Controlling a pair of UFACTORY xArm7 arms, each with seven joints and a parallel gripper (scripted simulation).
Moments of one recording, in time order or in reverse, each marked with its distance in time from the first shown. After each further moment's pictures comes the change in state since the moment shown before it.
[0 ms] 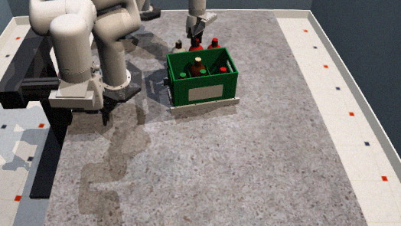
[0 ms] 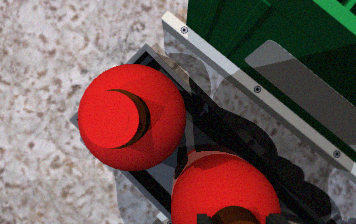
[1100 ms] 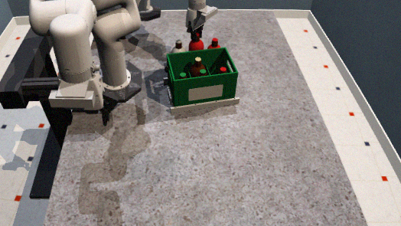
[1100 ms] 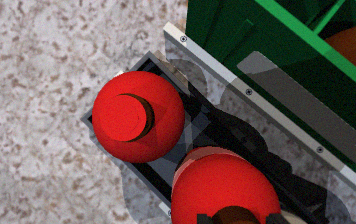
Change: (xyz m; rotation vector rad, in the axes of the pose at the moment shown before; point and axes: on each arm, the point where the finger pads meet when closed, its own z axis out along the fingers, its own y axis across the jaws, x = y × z) left arm 0.000 0.000 -0.031 0.000 0.001 0.000; right arm 0.000 0.000 0.000 0.000 0.000 0.000
